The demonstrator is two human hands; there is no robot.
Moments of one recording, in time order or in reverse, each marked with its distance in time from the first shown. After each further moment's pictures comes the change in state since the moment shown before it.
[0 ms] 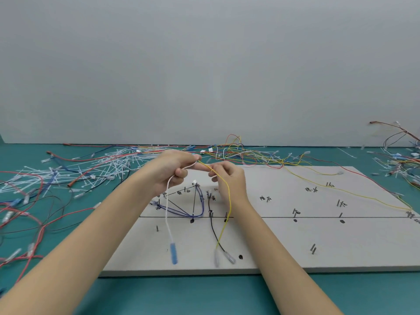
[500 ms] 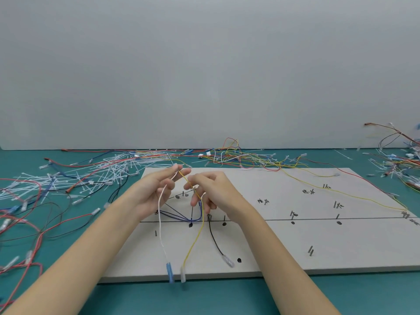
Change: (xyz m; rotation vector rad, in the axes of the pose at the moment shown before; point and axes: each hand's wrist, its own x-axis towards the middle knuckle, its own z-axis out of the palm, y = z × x) left_hand -0.011 -0.033 -0.025 -0.457 -0.011 -0.090; right_hand -0.027 -0.046 -0.004 -0.133 -0.509 0.200
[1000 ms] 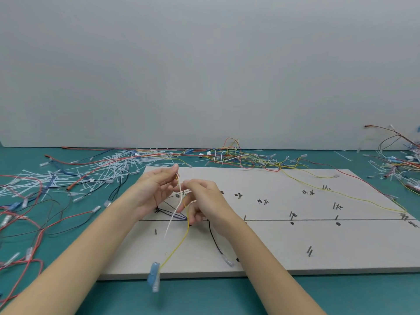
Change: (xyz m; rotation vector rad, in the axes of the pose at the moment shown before) left_hand 0.001 -0.005 -0.005 0.148 0.049 0.169; right_hand -0.007 0.008 0.027 0.182 -0.042 0.031
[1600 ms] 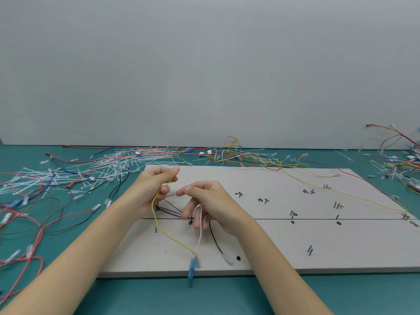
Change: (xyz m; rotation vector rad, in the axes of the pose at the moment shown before) left_hand 0.004 -0.006 -0.006 0.212 0.133 0.043; right_hand -0.006 0.003 -0.014 -0.058 -0.115 0.013
